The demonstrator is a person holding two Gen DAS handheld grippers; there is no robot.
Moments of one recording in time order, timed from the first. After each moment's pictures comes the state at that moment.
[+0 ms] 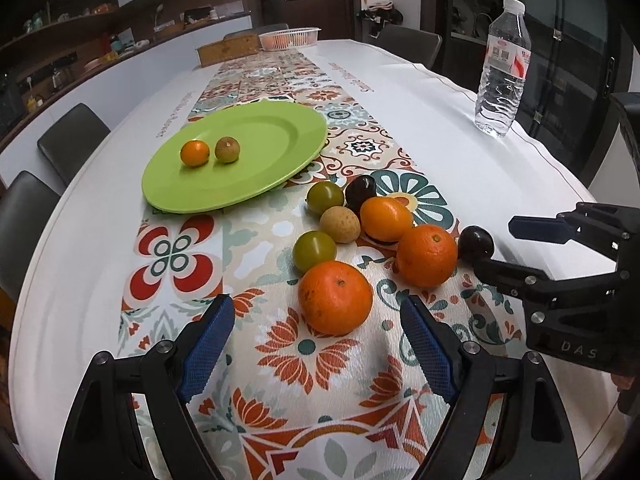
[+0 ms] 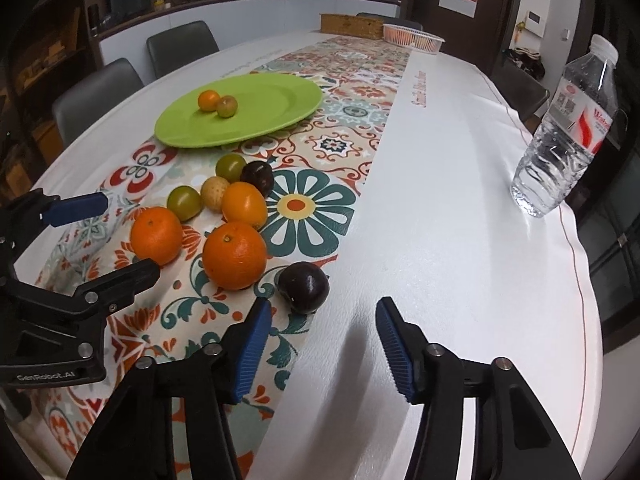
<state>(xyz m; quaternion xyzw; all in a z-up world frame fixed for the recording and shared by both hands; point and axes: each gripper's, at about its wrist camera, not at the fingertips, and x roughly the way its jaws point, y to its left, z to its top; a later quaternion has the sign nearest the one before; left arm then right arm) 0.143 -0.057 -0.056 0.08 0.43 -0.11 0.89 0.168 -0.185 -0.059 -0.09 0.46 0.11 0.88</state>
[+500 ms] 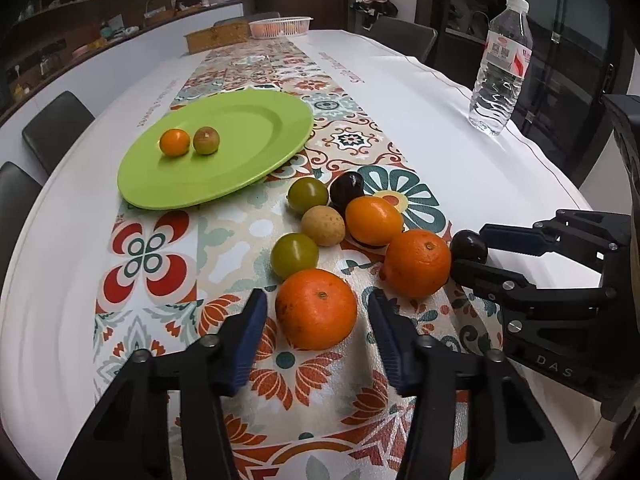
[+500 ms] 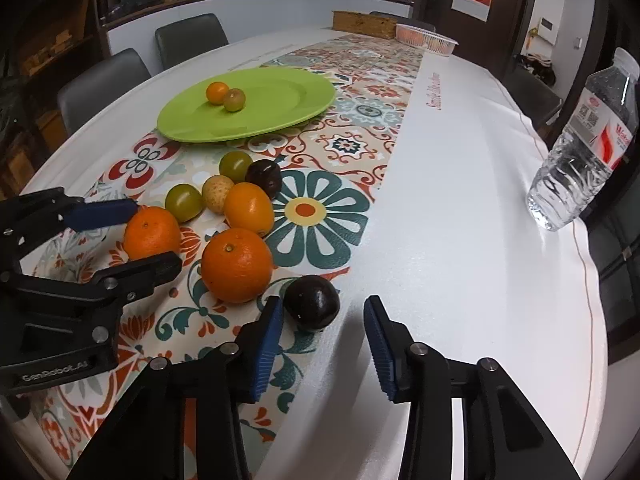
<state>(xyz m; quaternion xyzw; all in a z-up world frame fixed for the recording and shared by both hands) 0.155 -0.061 -0.062 0.06 0.45 -0.13 0.88 0.178 -0.176 -0.065 -0.10 0.46 0.13 0.87</state>
